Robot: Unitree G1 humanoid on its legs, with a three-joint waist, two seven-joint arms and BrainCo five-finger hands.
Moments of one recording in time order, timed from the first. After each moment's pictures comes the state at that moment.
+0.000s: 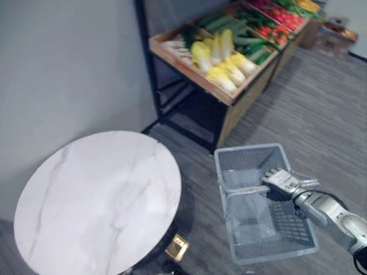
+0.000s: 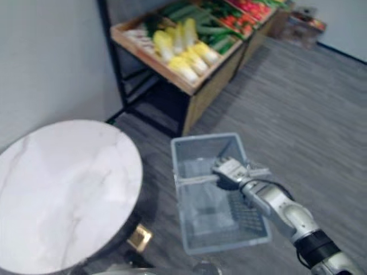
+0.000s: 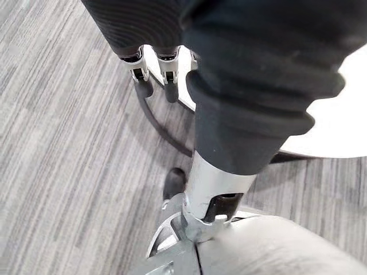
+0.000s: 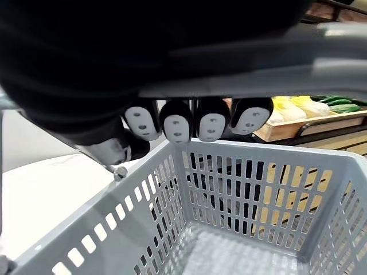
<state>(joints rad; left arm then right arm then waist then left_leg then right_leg) 0.11 0.28 -0.07 1.22 0.18 -0.12 0.11 -0.14 -0.84 0.41 0.05 -0.85 -0.33 -0.09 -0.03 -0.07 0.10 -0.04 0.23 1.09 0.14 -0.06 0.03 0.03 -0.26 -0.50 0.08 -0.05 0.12</state>
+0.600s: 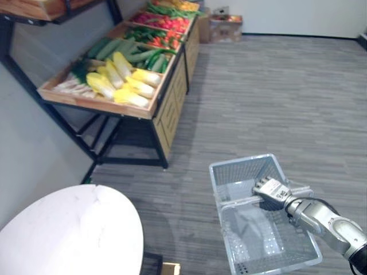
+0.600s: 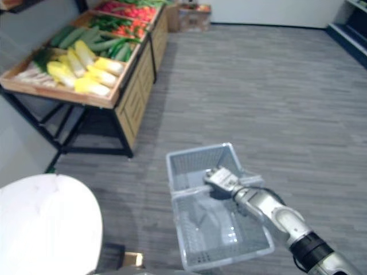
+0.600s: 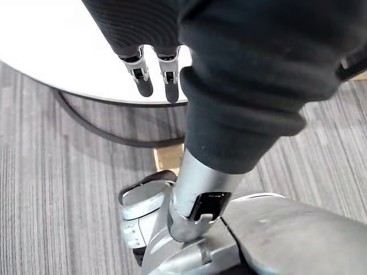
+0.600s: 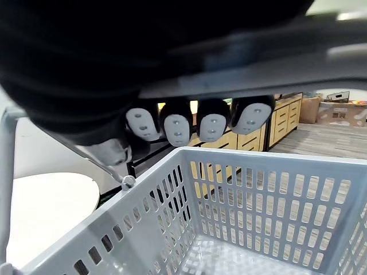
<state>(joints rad) 0.14 0.21 -0.03 1.22 0.18 -0.14 0.11 -0.13 -0.84 0.48 0.05 -0.84 -0.34 -0.09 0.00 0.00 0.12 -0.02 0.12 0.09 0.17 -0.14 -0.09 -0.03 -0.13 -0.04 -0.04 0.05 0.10</state>
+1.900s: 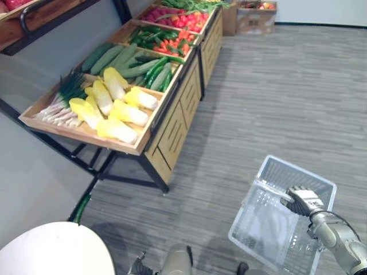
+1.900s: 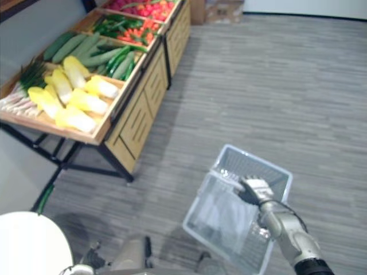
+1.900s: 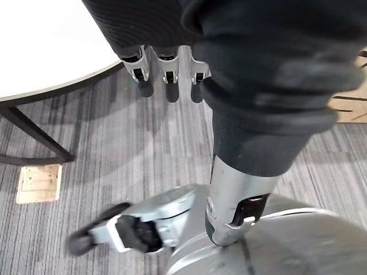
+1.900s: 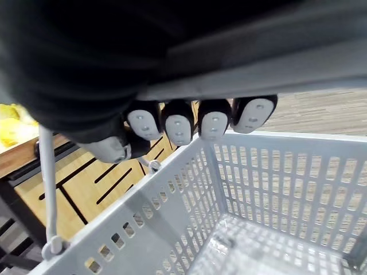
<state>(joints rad) 0.09 0.20 -0.02 1.13 0.20 -0.16 0.15 0.10 -0.64 0.12 0.28 -0.78 -0.24 -0.13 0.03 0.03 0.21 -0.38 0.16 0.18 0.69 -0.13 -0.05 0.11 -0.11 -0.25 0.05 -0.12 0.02</state>
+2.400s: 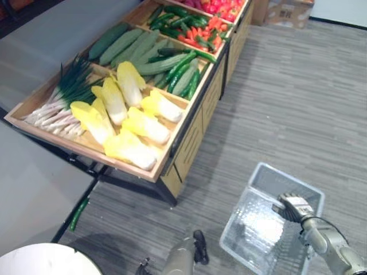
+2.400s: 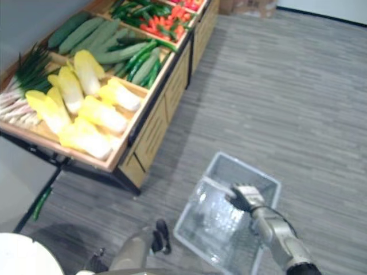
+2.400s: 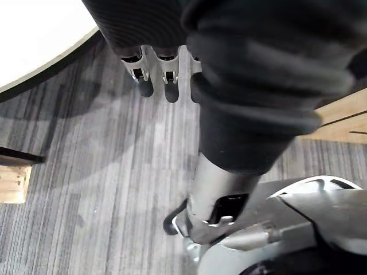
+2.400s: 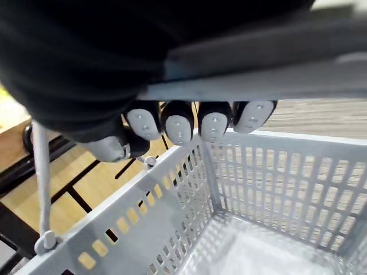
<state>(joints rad) 0.13 0.20 -0.02 1.15 0.22 -0.16 0.15 0.11 -0.55 0.18 0.29 -0.79 -0.25 -0.13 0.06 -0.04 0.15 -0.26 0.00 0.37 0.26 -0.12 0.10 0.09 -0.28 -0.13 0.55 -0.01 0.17</state>
